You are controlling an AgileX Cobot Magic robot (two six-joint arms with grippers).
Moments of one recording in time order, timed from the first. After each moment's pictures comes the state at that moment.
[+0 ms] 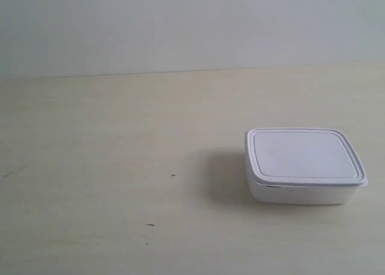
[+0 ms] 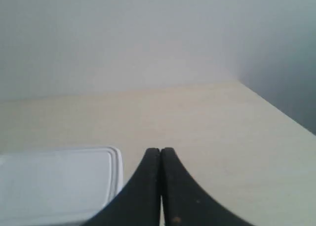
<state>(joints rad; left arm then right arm) 0.26 0.11 0.00 -0.52 0.26 0.29 -0.19 0.06 0.00 0.39 0.16 -0.39</state>
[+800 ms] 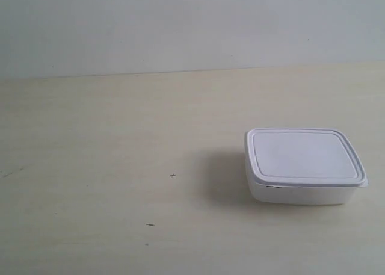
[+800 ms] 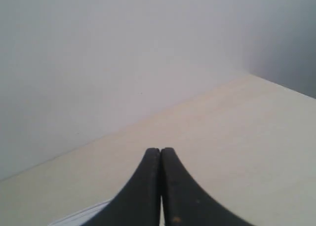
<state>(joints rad) 0.26 0.30 -0.08 -0.99 0.17 0.28 -0.19 0.28 -0.14 0.53 0.07 -0.23</state>
